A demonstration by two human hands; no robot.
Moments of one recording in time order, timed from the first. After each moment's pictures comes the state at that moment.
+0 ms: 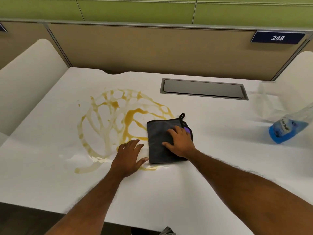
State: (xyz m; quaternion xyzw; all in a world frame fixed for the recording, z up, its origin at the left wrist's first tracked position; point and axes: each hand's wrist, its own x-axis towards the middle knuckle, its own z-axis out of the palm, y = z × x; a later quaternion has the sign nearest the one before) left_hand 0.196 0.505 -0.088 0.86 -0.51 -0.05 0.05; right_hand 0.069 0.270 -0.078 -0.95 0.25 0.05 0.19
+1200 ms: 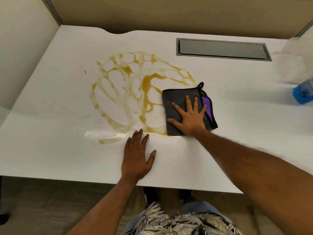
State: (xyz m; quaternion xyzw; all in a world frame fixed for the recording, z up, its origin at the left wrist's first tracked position) left_hand 0.165 0.635 -0.136 0.87 -0.44 -0.05 0.20; right_hand 0.096 0.360 -0.116 -0.94 0.33 0.08 0.06
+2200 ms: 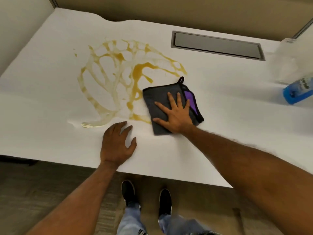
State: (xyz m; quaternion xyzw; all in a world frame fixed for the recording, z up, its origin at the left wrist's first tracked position) left_hand 0.164 0.636 -0.144 0.89 -0.41 0.04 0.20; right_hand 0.076 0.374 -0.121 -0.97 0.22 0.07 0.04
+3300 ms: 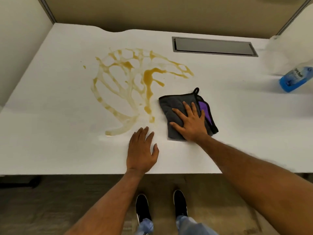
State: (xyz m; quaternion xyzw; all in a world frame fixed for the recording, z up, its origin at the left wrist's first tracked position) left_hand 0.170 0.660 -0.136 0.86 -0.46 -0.04 0.20; right_hand 0.066 0.436 -0.121 -0.93 0.35 0.04 0.06
